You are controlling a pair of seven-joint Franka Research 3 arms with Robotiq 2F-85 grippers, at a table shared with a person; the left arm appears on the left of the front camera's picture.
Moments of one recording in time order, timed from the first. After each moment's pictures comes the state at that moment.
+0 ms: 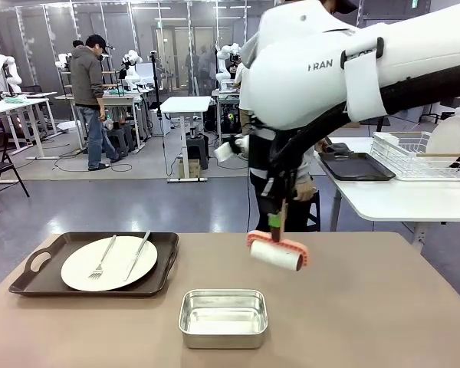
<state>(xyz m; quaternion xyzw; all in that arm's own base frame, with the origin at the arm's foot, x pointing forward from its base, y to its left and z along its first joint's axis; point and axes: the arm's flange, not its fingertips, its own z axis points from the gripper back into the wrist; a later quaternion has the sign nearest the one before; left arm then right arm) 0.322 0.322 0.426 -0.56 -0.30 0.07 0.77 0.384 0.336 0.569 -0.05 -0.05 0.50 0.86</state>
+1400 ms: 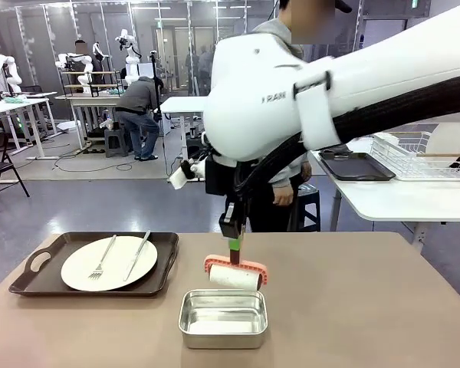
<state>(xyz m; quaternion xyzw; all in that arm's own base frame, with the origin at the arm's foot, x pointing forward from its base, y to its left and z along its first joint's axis) 0.322 0.322 0.426 -0.56 -0.30 0.07 0.77 0.387 0.397 0.525 -0.02 -0.04 0.59 0.80</state>
